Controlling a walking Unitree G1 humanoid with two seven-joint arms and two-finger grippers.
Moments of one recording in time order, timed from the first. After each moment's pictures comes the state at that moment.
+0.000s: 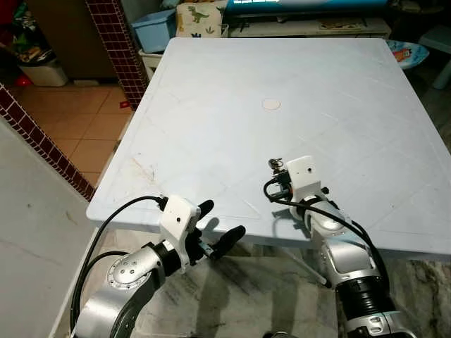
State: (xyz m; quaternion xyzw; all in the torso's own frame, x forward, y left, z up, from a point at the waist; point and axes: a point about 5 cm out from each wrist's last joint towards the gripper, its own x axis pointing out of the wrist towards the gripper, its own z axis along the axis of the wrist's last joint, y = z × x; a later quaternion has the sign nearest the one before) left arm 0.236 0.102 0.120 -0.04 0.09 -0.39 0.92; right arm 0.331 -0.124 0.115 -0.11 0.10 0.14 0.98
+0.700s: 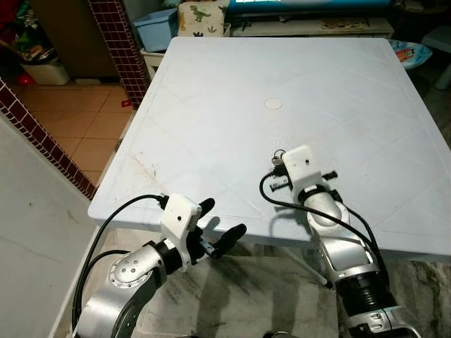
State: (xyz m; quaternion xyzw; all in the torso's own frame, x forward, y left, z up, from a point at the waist) left arm 0.238 0.101 0.122 -0.04 0.08 -0.39 0.92; right arm 0.339 -0.126 0.150 -0.21 -0.01 0.08 0.98
